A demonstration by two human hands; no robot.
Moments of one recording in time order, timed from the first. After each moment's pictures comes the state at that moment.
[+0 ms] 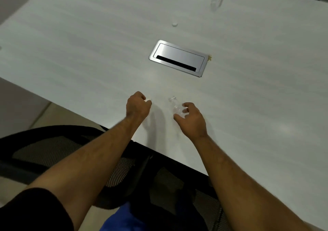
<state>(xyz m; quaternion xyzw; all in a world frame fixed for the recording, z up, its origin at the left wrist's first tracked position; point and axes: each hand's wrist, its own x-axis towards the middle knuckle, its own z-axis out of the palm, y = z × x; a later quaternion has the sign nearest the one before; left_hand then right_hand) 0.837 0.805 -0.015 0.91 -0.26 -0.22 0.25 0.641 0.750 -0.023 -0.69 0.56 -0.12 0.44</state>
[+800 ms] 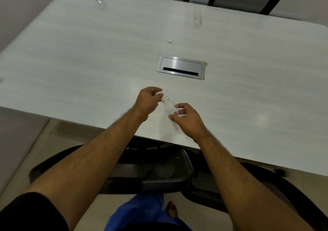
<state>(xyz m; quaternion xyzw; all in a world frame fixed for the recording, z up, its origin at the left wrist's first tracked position) 0.920 0.858 0.069 0.71 -0.33 -0.45 0.43 0.739 0.862 0.069 -0.62 0.56 -0.18 0.52</state>
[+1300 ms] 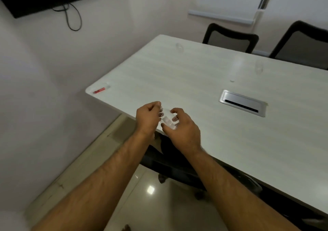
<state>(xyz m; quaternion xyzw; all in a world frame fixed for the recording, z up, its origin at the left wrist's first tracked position) 1.052 1.084 0.187 0.68 -0.11 -0.29 0.66 0.931 1.043 0.167 -0.81 0.41 -0.27 0.33</state>
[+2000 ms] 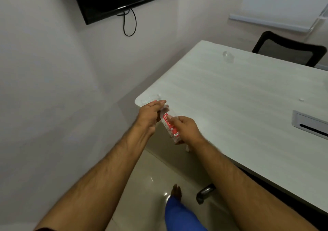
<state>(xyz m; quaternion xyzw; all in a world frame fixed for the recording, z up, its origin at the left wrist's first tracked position) 1.404 1.177 0.177 0.59 -0.05 -0.38 0.71 1.274 1.118 0.161 -0.66 0.39 -0.13 0.63</state>
